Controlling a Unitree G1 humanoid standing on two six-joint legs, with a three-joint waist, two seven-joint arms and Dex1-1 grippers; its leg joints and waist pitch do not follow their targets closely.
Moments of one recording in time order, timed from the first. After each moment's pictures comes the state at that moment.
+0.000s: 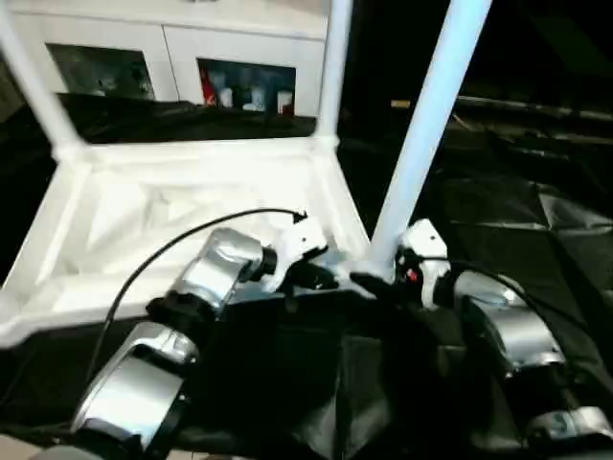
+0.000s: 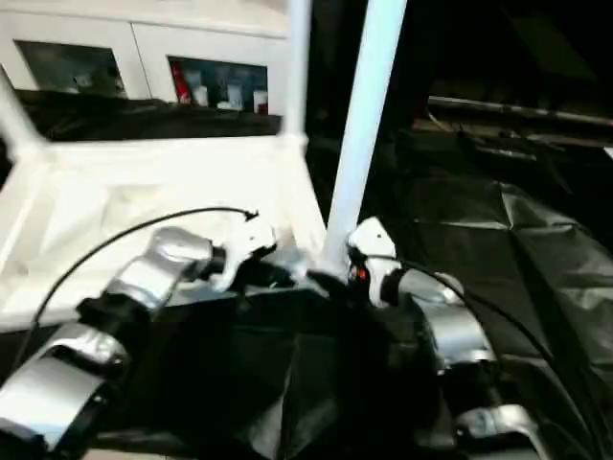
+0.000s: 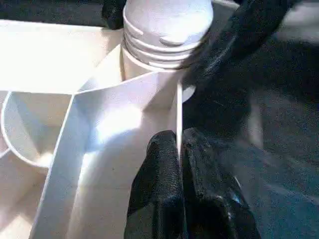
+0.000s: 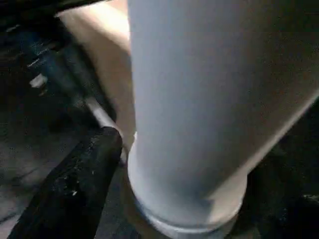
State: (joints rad) left arm -0.72 0.23 -0.30 0.75 0.09 0.14 -1.24; right arm -0.39 -0.38 0.14 0.41 0.12 0.17 0.99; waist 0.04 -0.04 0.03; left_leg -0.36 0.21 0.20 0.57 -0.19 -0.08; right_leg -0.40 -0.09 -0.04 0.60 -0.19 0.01
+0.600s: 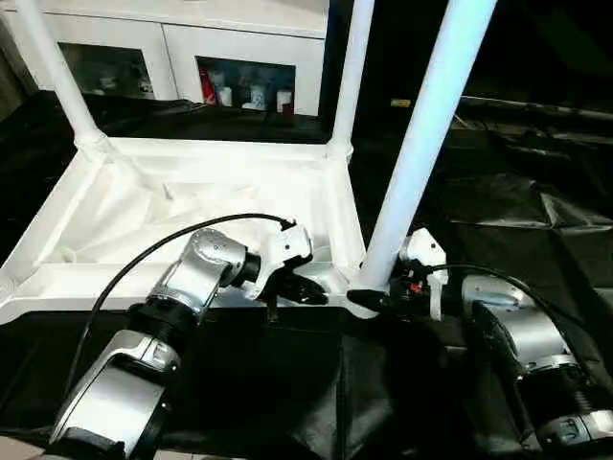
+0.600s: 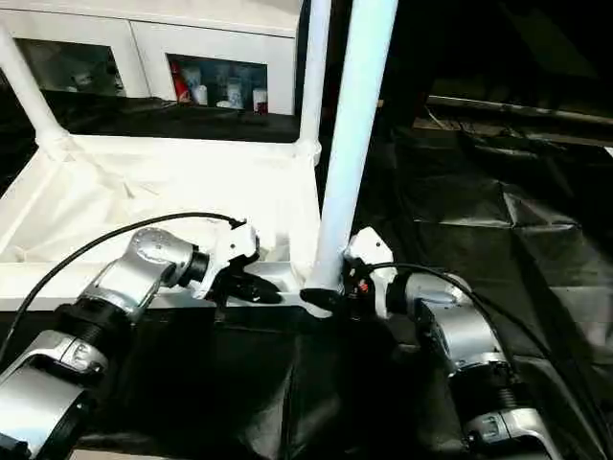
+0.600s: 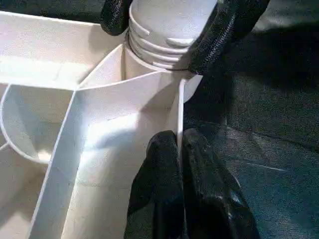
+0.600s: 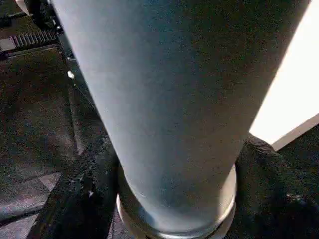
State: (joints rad) left arm -0.69 0.25 -0.29 0.72 0.07 0.15 -1.31; right arm -0.37 -0.37 0.14 0.39 0.17 0.19 1.05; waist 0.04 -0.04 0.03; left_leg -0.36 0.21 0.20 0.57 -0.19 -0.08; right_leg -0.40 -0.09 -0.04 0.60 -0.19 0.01
